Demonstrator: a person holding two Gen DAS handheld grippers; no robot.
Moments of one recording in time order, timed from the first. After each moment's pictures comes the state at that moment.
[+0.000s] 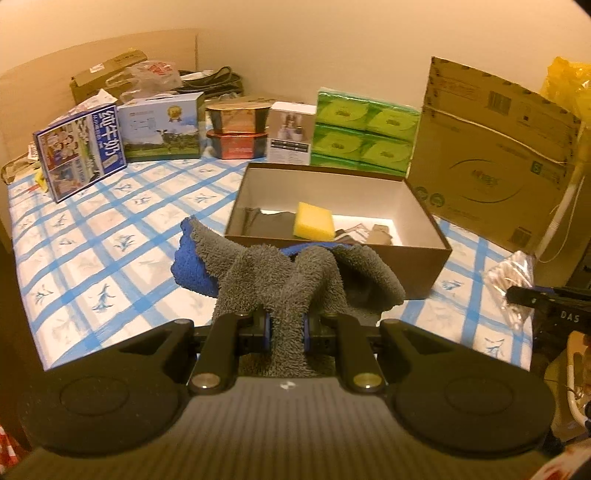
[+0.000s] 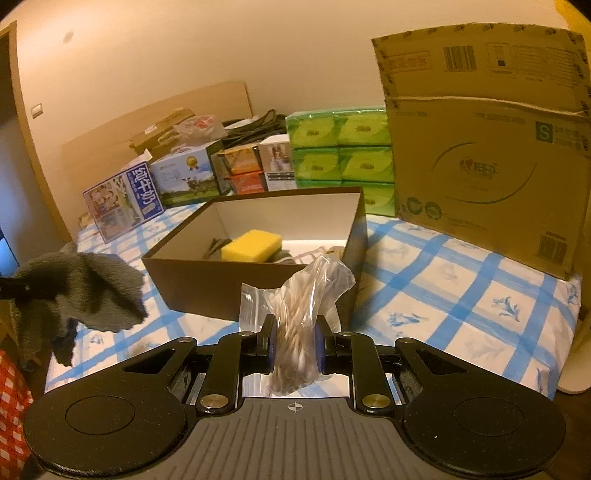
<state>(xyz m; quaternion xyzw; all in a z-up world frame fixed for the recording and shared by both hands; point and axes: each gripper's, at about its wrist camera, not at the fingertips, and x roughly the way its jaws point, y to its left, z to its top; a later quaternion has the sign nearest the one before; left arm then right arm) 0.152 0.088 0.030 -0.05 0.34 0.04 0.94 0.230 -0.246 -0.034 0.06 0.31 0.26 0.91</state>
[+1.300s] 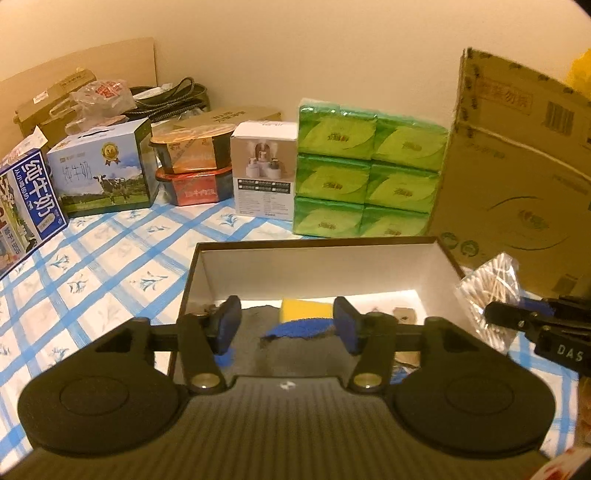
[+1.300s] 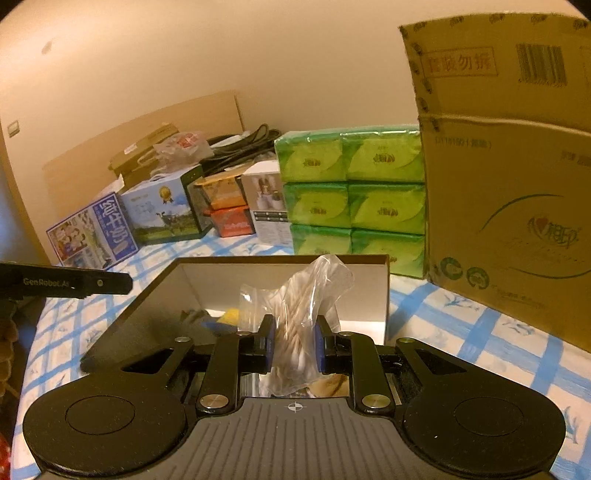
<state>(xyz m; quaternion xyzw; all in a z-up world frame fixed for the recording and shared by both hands) 0.407 0.100 0.009 -0.01 0.34 0.02 0.94 0.415 -0.171 -0.039 0.07 0.29 0.26 0.92</state>
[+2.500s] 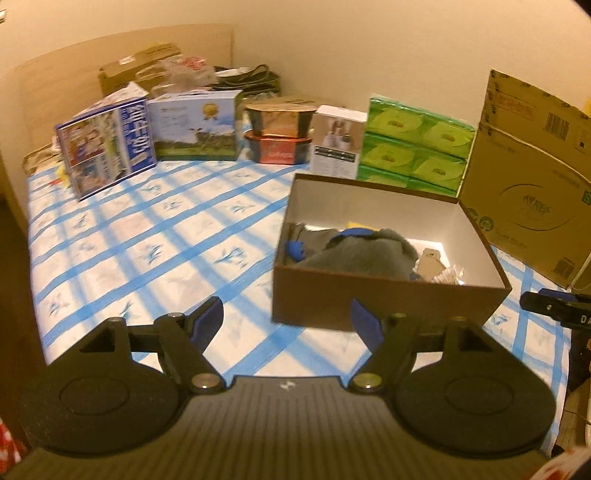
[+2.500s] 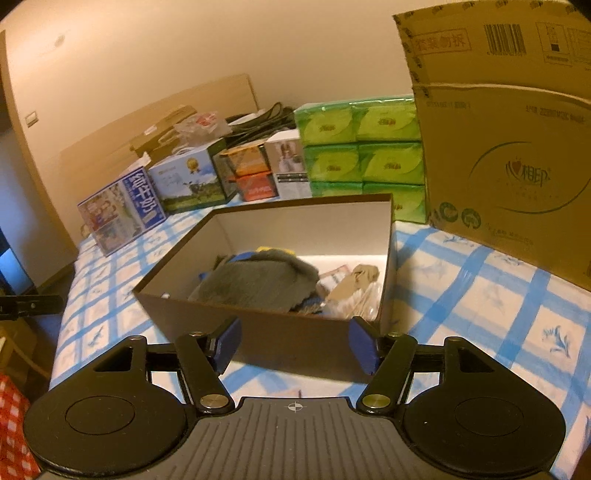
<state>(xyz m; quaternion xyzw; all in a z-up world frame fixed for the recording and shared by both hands) 0.202 0.139 0.025 -0.06 0.34 0.11 0.93 0.307 -0.198 -0.042 0.08 0.32 0.28 0.90</state>
